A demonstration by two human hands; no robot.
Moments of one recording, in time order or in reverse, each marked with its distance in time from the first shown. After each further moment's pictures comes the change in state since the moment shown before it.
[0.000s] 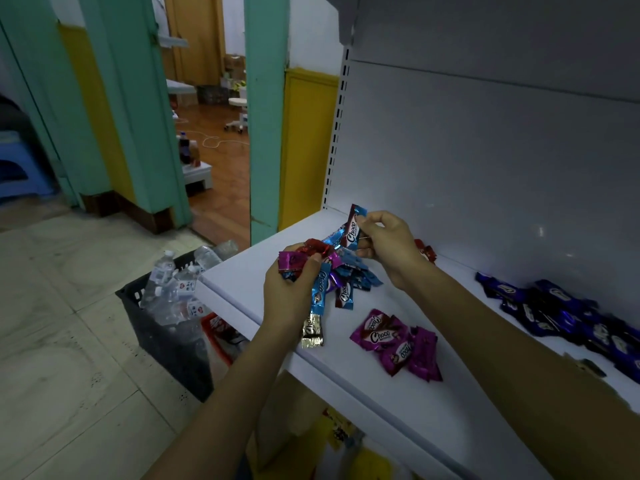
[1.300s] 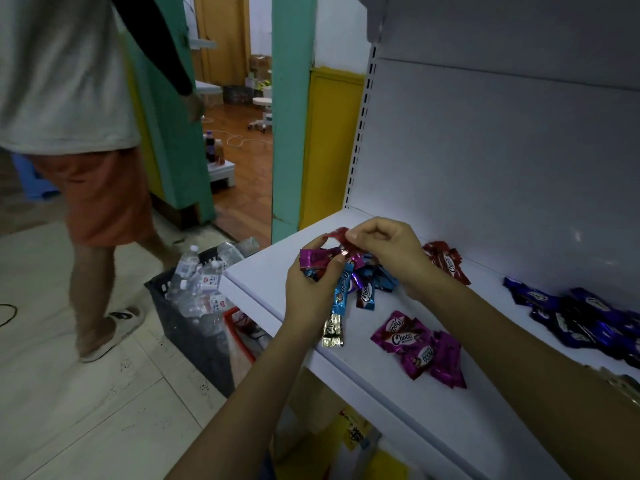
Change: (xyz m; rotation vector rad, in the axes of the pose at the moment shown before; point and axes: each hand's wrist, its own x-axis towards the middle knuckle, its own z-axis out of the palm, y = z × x) left_hand -0.003 0.000 -0.002 -0.054 -0.041 0.067; right_hand -0.019 0.001 0.013 -0.100 -0.235 -0.225
